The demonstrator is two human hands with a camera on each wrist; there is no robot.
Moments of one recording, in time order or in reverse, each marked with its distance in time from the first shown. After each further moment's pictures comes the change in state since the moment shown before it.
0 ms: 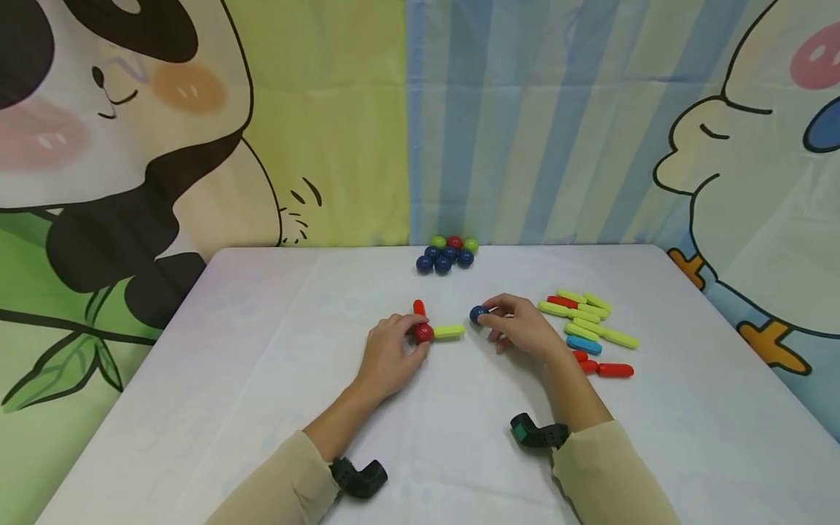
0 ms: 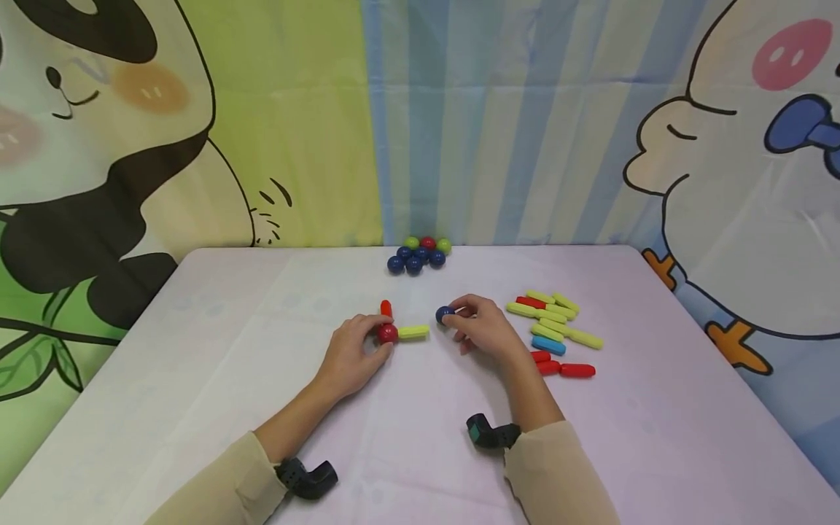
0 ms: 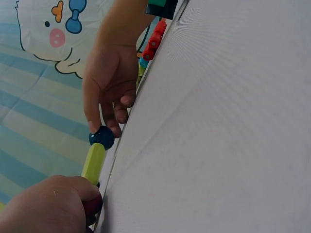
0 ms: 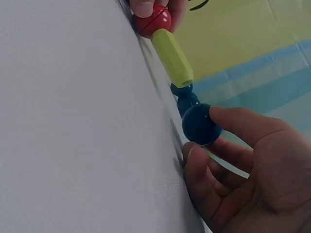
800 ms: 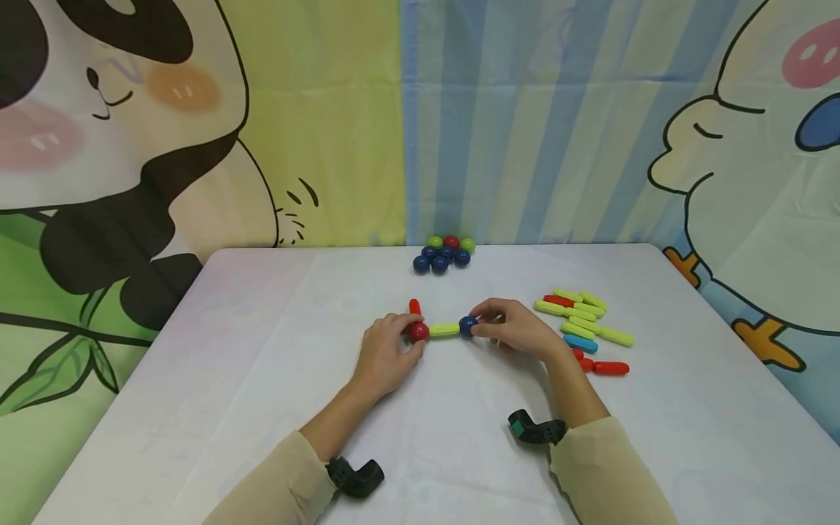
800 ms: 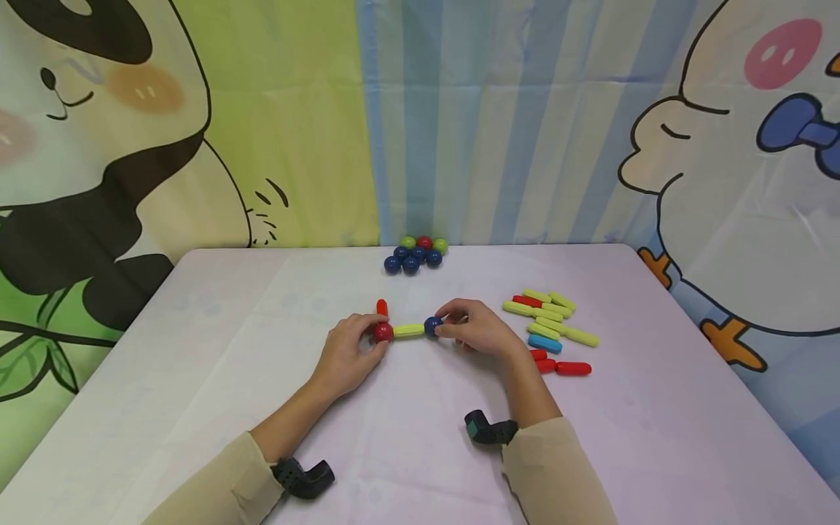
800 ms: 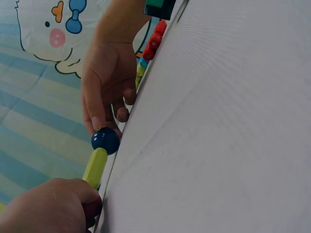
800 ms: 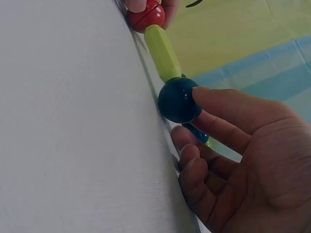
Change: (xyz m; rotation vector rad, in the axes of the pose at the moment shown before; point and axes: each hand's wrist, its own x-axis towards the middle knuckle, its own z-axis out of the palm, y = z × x) left_hand 0.000 -0.001 0.000 0.005 0.020 0.018; right_hand -0.004 -0.005 -0.005 -0.164 -0.109 -0.082
